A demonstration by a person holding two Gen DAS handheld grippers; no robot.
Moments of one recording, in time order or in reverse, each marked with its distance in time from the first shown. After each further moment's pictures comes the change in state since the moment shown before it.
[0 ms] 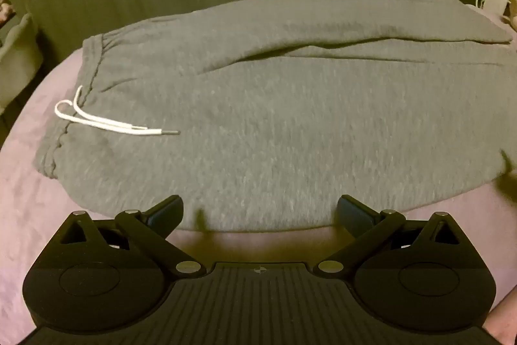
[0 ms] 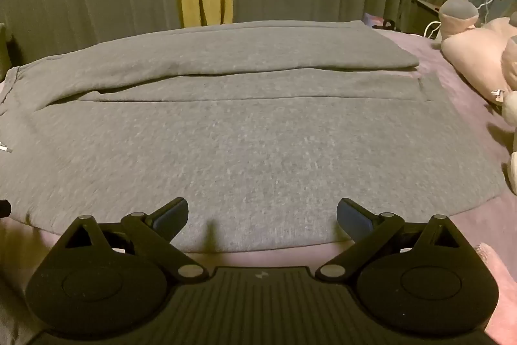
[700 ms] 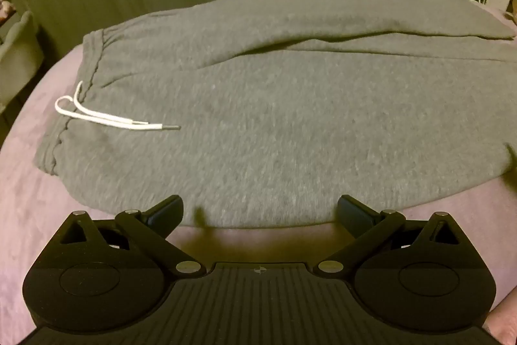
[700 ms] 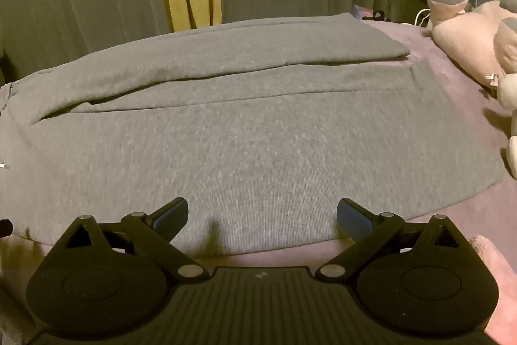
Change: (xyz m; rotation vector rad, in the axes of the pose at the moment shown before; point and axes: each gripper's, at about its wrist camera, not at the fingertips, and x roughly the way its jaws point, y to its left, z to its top) left arm 0.006 -0.002 -0.007 0.012 0.011 0.016; right arm 0.001 -0.013 0.000 0.045 0.006 0.007
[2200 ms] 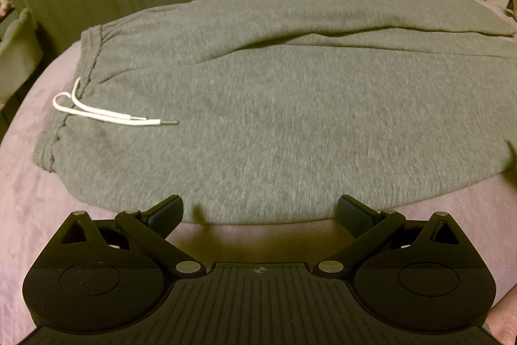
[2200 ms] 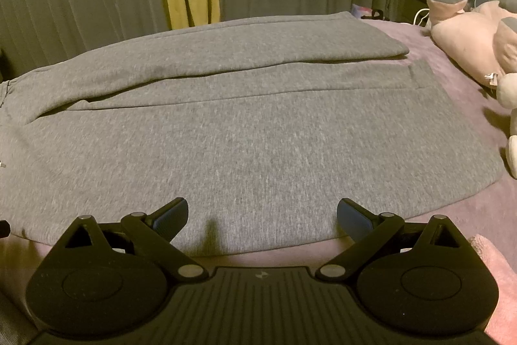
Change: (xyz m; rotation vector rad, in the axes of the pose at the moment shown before) left arm 0.000 -0.001 -0.005 0.001 0.018 -0.001; right arm 0.004 0.002 0.000 0.011 0.003 -0.009
